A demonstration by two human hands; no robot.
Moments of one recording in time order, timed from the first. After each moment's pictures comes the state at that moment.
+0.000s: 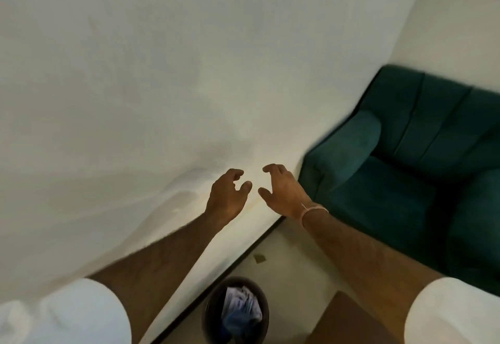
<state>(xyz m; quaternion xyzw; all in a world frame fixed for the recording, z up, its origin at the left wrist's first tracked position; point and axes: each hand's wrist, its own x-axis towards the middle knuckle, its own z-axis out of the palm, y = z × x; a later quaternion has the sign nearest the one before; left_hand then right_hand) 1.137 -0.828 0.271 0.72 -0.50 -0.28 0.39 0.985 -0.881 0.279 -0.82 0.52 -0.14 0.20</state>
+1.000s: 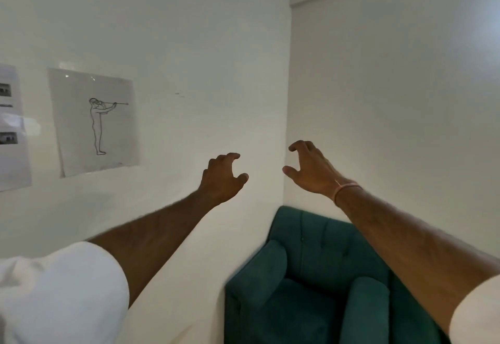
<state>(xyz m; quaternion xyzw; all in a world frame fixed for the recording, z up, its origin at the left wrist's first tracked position) 0.856 -0.723 0.760 0.57 -0.71 0.01 0.41 0.621 -0.702 0.796 -0.77 0.54 -0.33 -0.08</state>
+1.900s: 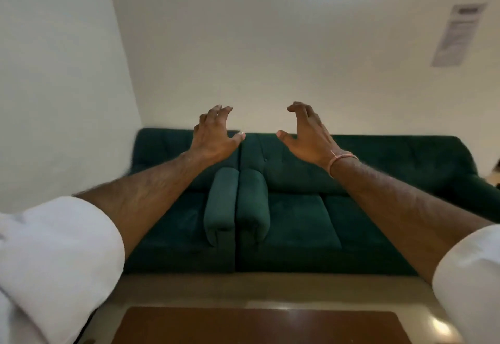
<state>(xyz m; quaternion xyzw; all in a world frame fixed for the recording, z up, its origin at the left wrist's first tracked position) 0.488 -0.602 0.646 0.38 -0.86 -0.10 0.34 0.299 -0.457 0.664 -0.59 0.74 -0.32 -0.10</state>
